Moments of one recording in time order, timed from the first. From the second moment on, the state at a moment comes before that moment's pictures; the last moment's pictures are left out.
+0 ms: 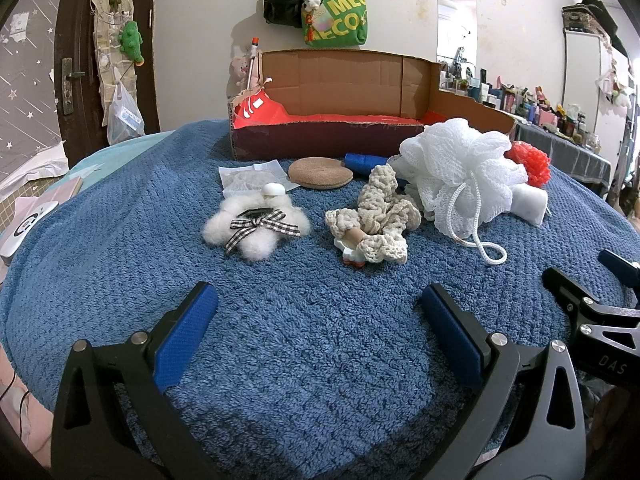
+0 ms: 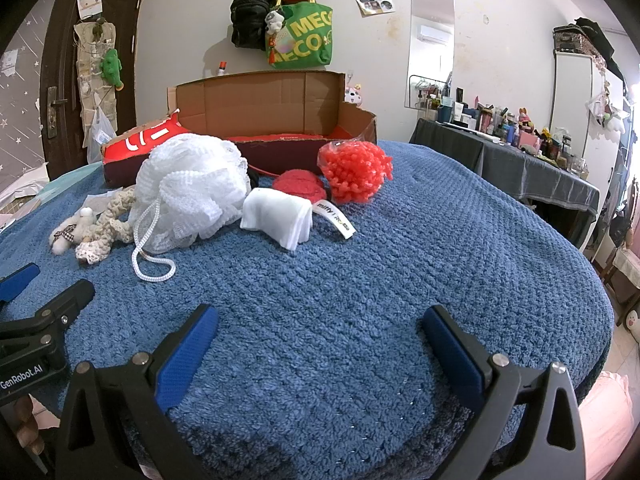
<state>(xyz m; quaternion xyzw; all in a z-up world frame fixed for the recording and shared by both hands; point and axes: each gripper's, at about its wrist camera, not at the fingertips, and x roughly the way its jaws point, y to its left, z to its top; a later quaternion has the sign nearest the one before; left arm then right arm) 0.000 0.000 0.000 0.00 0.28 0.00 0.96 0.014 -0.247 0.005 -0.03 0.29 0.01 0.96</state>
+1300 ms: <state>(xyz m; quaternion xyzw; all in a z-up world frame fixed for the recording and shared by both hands) 0.003 0.002 0.009 0.00 0.27 0.00 0.96 0.013 -0.246 0.005 -0.03 0.29 0.01 0.96</state>
